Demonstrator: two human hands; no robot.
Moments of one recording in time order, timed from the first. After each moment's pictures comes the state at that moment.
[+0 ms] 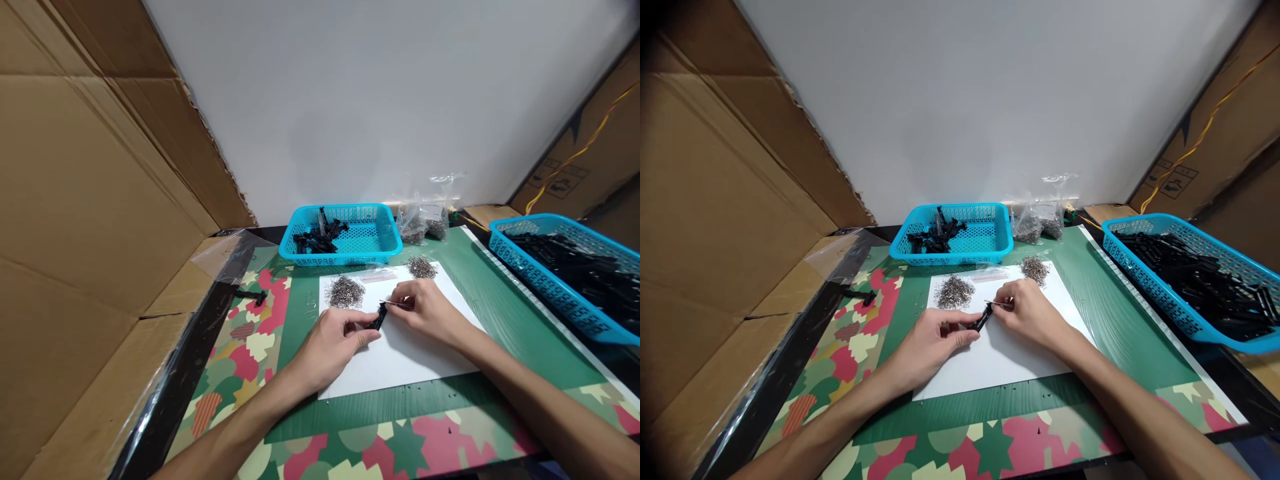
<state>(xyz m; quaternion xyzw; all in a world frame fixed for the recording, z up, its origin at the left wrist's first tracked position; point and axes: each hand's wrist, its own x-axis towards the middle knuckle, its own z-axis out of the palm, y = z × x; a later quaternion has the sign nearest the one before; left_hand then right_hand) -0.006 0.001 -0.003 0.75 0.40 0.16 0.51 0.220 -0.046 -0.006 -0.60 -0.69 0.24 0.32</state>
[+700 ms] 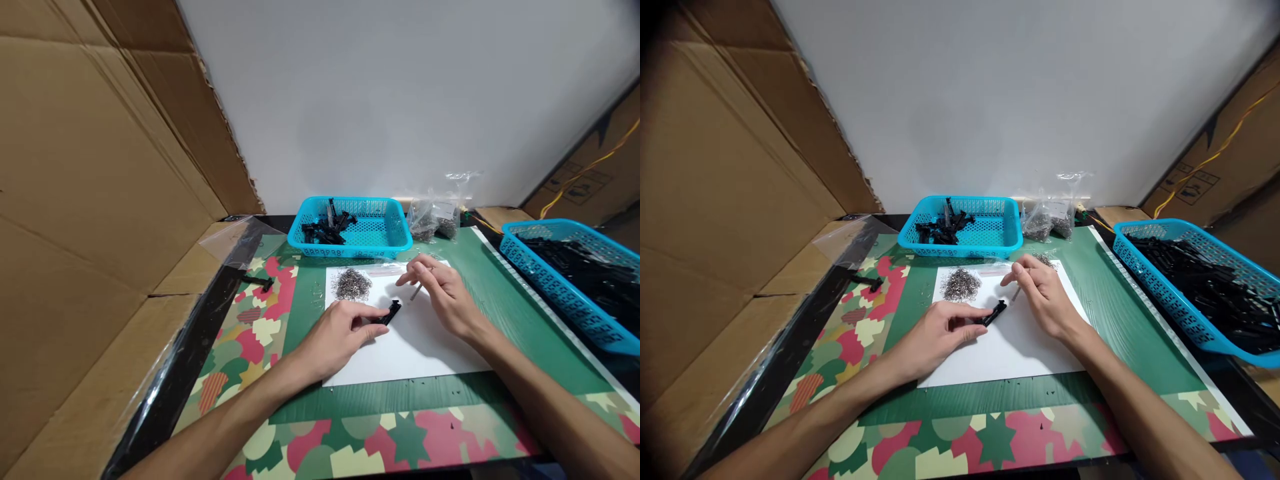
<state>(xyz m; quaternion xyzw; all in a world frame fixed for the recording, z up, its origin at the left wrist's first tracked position) -0.006 0.000 0.003 0.77 0.35 0.15 0.51 0.232 -0.047 -0.005 -0.58 -0.64 0.20 0.46</state>
